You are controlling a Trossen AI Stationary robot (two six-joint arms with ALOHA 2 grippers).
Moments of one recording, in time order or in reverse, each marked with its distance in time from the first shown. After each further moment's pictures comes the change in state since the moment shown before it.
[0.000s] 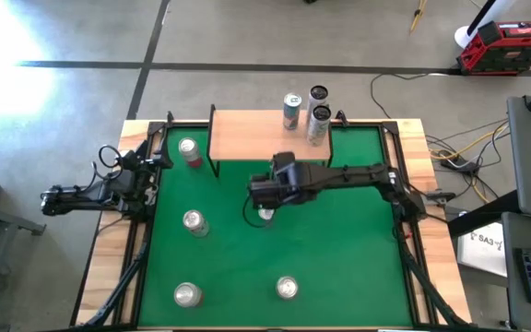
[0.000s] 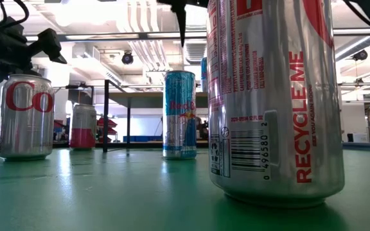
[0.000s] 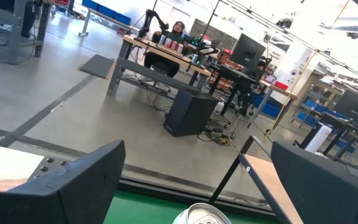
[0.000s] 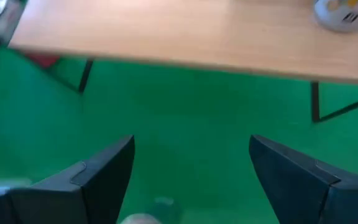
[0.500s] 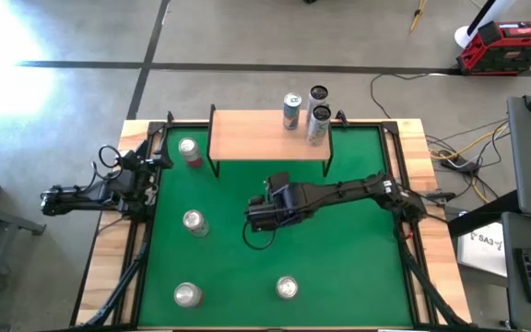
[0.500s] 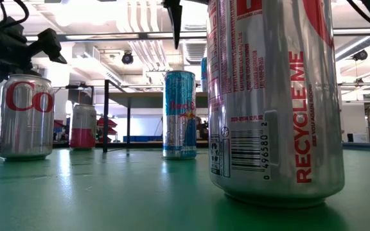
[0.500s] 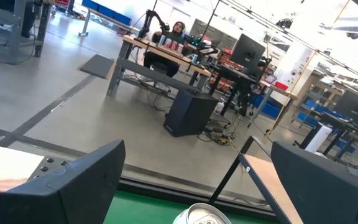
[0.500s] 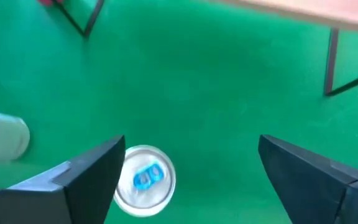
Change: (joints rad) left arm 0.000 0.000 0.000 0.000 0.000 0.000; right arm 0.094 0.050 -0.006 0.000 -0.066 -0.015
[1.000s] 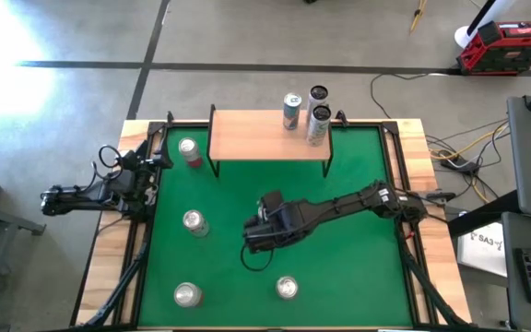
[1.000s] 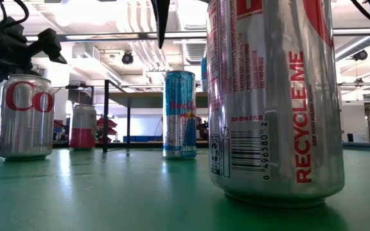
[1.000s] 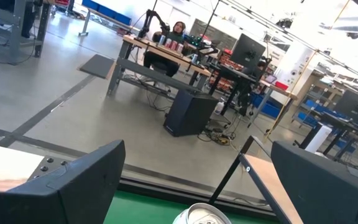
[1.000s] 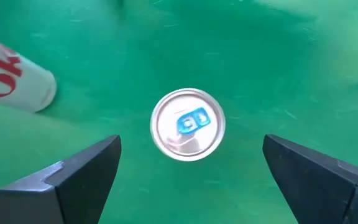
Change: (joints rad) left arm 0.000 0.000 0.000 0.000 0.000 0.000; right arm 0.082 0.048 -0.005 0.099 -0.010 -0.042
